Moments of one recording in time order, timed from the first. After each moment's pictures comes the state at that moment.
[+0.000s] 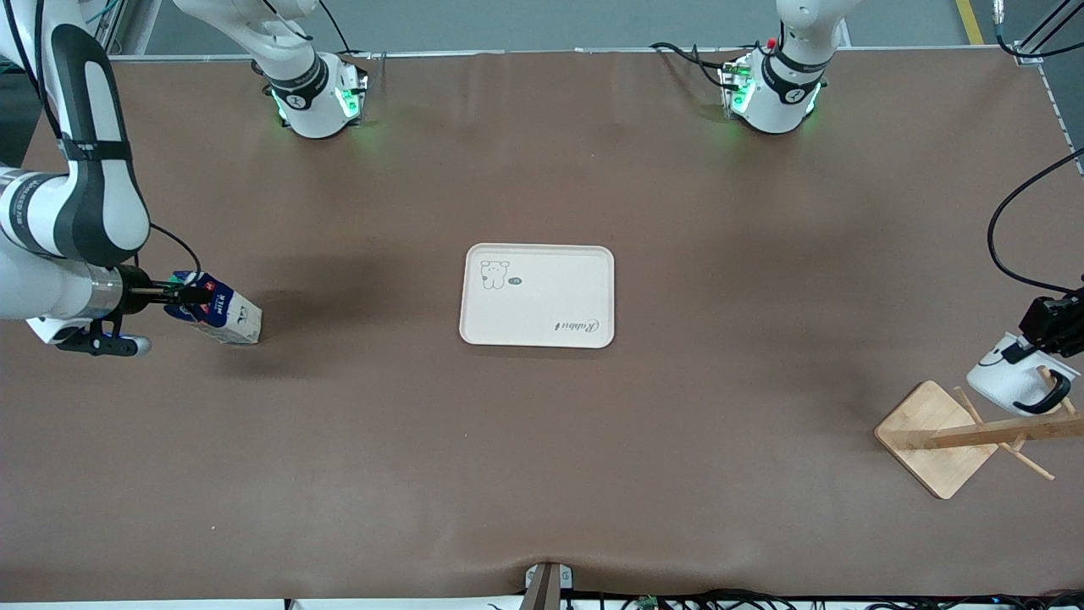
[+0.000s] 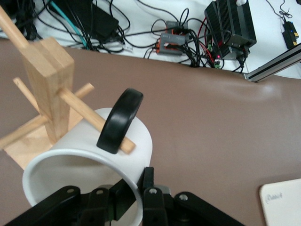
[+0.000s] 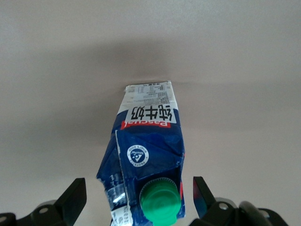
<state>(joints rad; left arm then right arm) 0.57 0.18 -0.25 -1.83 -0.63 2.17 0.68 -0.02 0.27 -0.15 -1.88 0.02 1.86 -0.09</state>
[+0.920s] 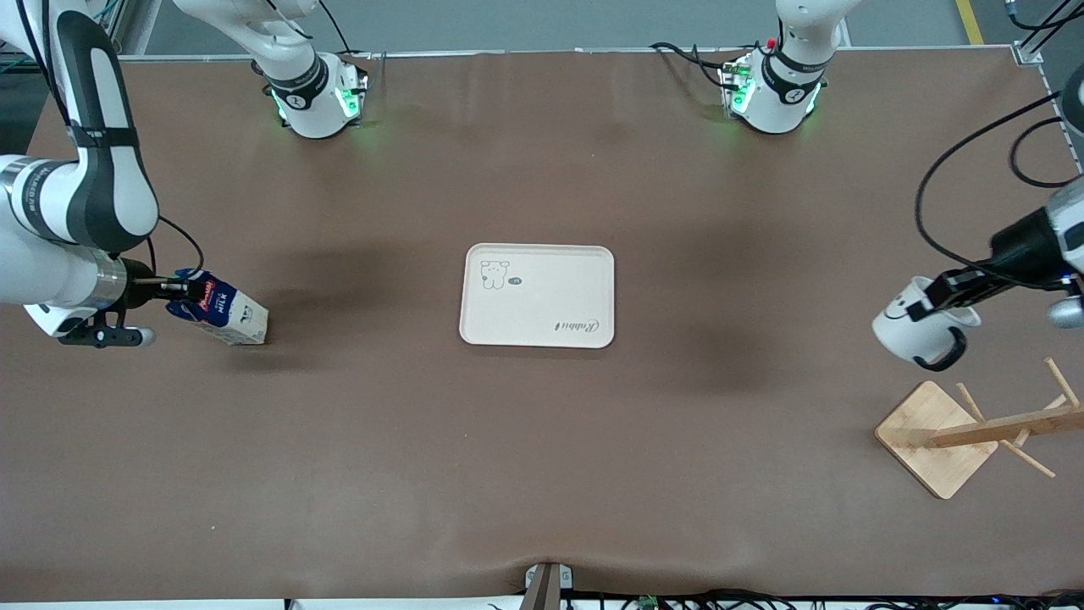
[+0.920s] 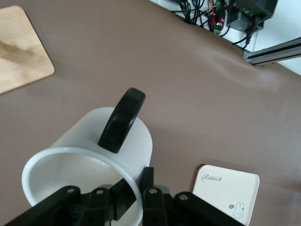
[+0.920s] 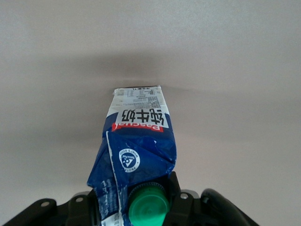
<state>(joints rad) 0.55 0.07 -0.55 -1.79 -0.32 2.01 -0.16 -0.02 0.23 -0.15 -1.92 0.01 1.89 -0.14</state>
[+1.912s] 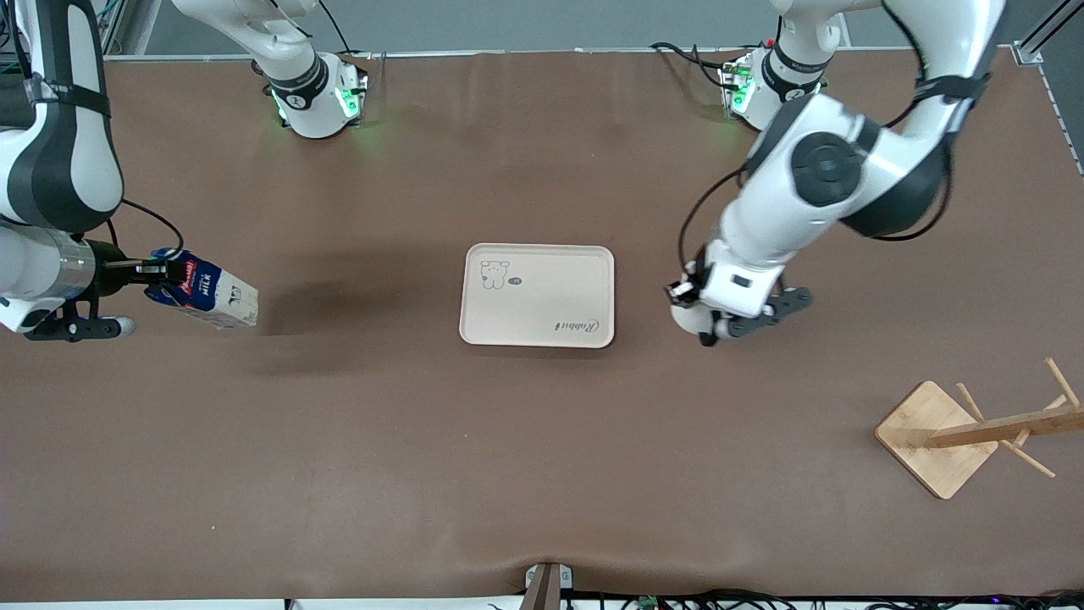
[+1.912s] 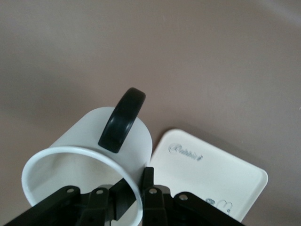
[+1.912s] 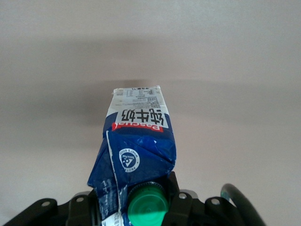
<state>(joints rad) 0.09 0.36 -0.69 -1.69 0.12 2.01 -1.05 0.03 0.22 -0.14 -1.71 0.00 1.60 -0.14</state>
